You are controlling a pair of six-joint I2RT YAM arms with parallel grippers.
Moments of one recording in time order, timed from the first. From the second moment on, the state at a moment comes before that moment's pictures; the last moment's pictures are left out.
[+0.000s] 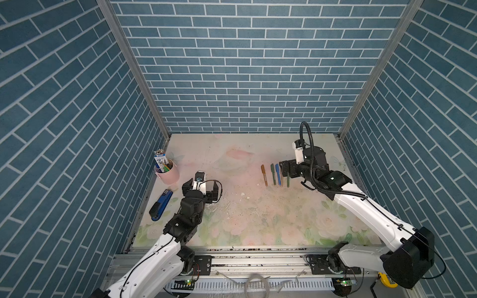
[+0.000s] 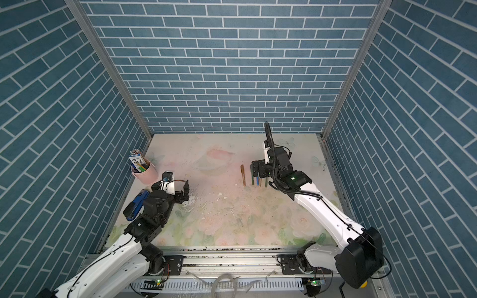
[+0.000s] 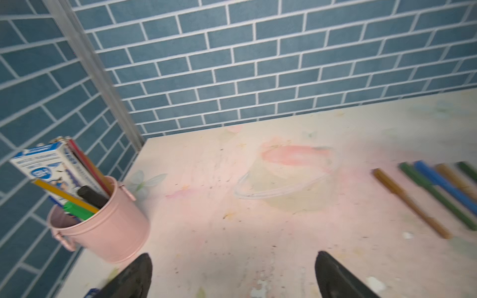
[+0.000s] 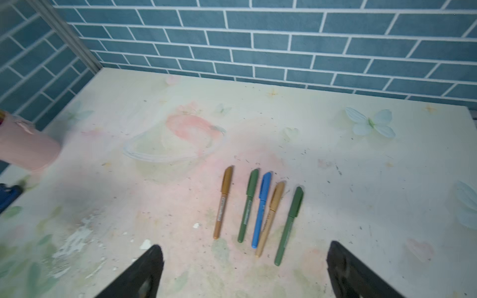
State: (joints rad) left arm -0.44 0.71 0.35 0.08 -0.49 0.03; right arm 0.56 1.24 1.03 -0.35 0.14 0.18
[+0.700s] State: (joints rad) left arm 0.00 1.52 0.30 0.82 -0.08 0.08; right arm 0.20 1.24 0.78 -0.02 0.11 0.18
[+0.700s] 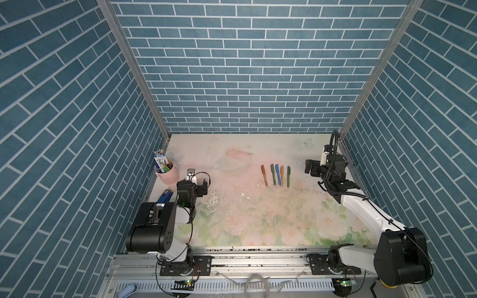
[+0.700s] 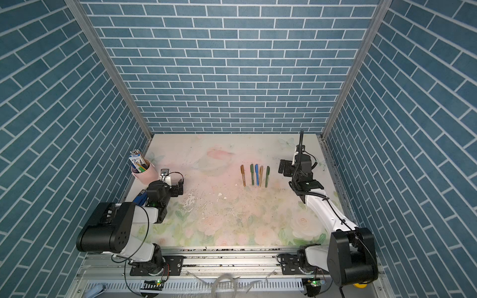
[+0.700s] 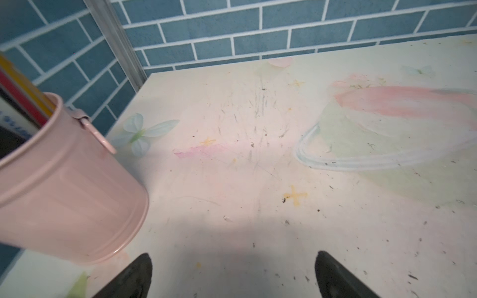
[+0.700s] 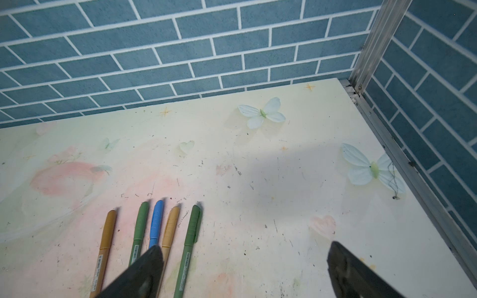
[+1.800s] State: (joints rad) left arm 0.00 1.53 0.38 0.79 -0.01 0.07; right arm 0.07 1.44 0.34 0.69 0.07 -0.08
